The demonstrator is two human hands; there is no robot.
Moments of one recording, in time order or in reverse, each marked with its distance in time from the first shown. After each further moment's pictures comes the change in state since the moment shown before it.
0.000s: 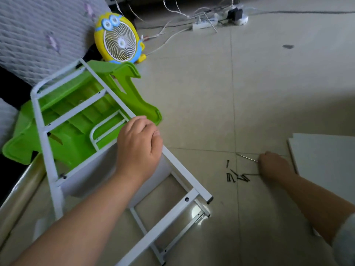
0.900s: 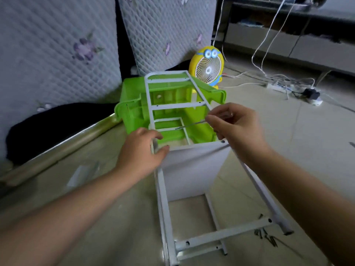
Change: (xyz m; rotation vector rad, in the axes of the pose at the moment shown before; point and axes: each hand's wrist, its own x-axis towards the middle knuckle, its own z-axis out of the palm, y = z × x) left_hand -0.088 -0.080 -0.097 -0.148 0.174 -0.598; right_hand -0.161 -0.269 -0.255 1.303 0.165 -0.929
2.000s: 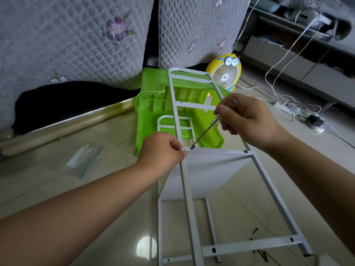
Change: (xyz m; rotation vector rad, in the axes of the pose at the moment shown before) left_hand -0.011 -0.007 -0.006 -0.428 -0.067 -0.329; right_hand 0.029 -0.026 0.035 -0.426 -0.403 -0.148
